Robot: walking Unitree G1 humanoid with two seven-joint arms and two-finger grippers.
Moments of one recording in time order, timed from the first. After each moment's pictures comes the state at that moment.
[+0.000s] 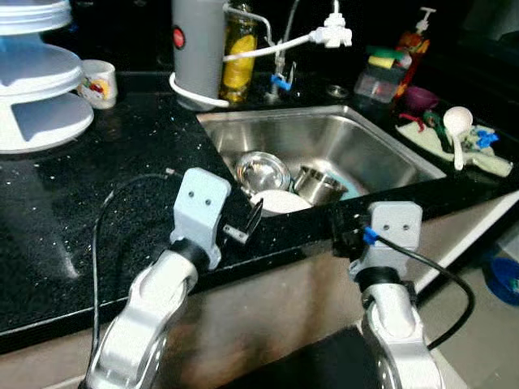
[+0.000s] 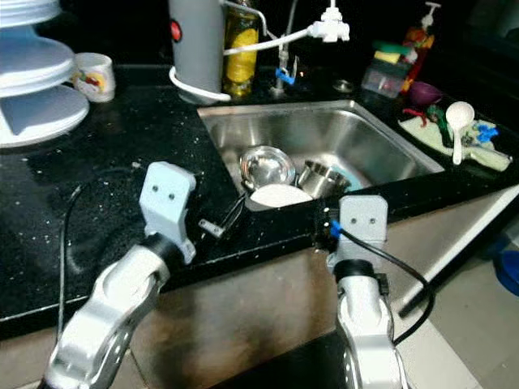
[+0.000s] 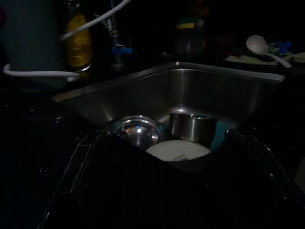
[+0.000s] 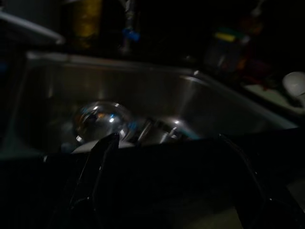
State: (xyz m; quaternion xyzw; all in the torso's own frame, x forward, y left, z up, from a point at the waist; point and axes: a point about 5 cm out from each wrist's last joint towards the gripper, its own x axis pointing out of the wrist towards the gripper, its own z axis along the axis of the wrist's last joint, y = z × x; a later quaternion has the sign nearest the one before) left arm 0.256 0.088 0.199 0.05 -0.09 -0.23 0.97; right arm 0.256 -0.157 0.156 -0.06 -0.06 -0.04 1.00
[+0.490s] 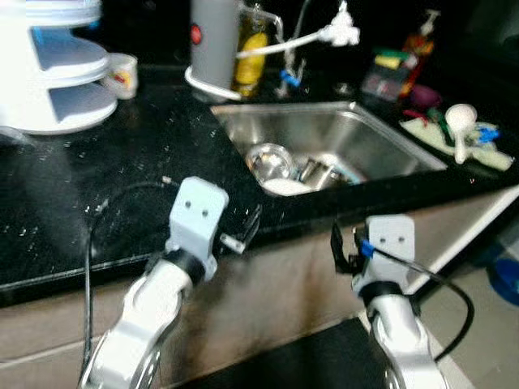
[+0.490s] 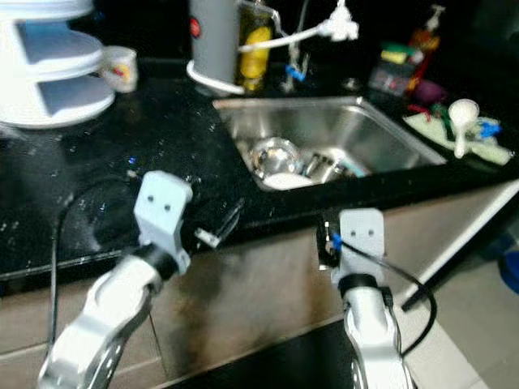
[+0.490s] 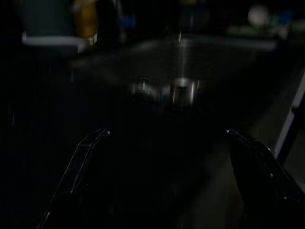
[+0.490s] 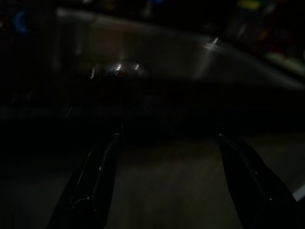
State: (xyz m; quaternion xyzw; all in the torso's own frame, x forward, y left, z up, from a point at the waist) left arm 0.242 0.097 0.184 0.06 -0.06 -0.23 0.97; right arm 0.244 -0.165 0.136 -0.08 -0.01 -0.02 1.00
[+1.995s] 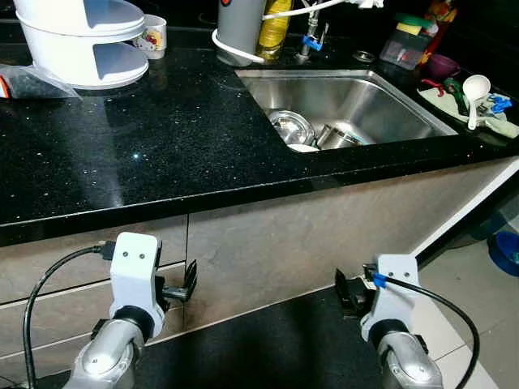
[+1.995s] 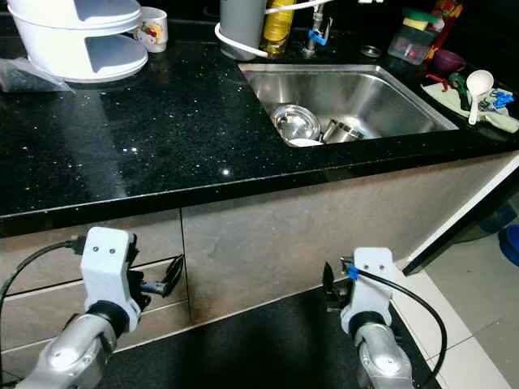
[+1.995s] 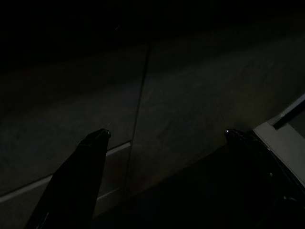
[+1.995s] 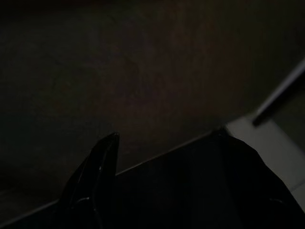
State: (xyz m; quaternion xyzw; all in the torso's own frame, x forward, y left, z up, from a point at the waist) left arm 0.212 0.152 0.133 0.00 0.10 -0.09 0.99; right arm 0.214 -0.190 0.077 0.04 0.14 -0.06 0.99
